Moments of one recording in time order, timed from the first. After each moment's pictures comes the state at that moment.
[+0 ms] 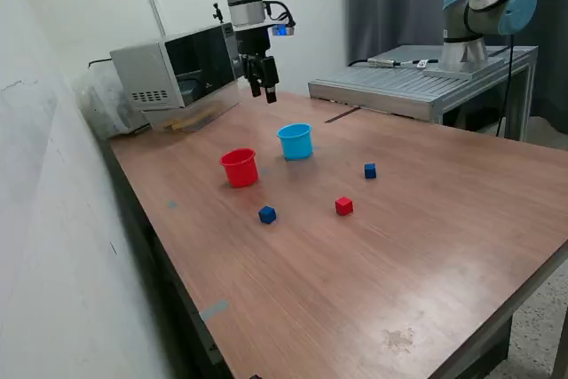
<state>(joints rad) -0.22 -0.98 1.30 -1.92 -1.56 3.03</state>
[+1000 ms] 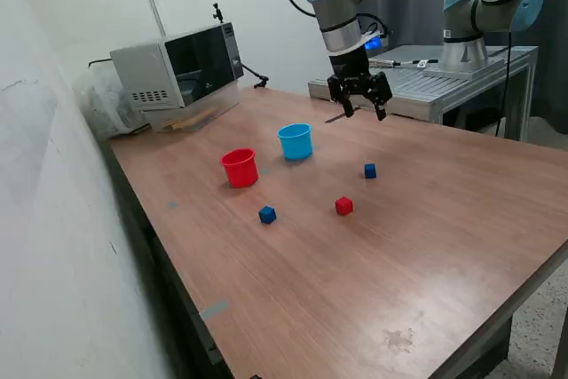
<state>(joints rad) 0.00 -1.08 1.64 -1.97 -1.52 2.97</state>
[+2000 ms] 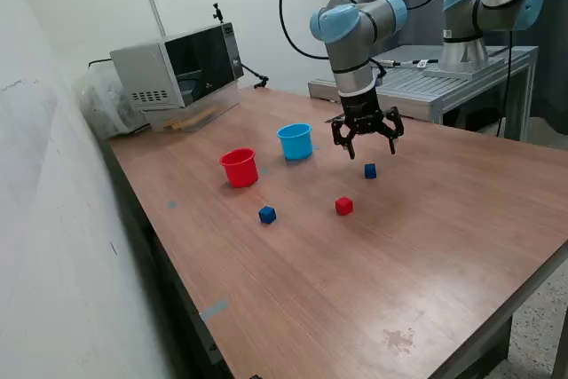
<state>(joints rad) 0.05 -0.93 1.64 -2.16 -1.52 2.52</state>
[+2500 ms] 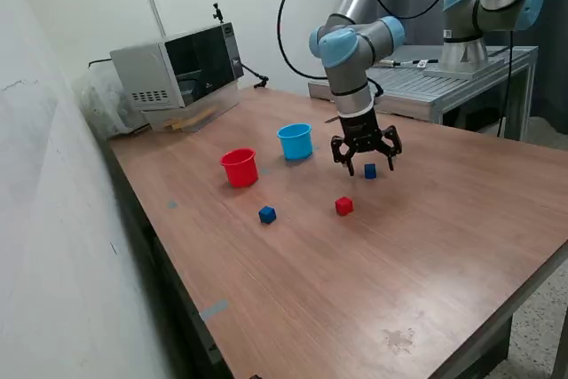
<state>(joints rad) 0.05 -0.86 1.62 -2.20 -1.53 2.50</state>
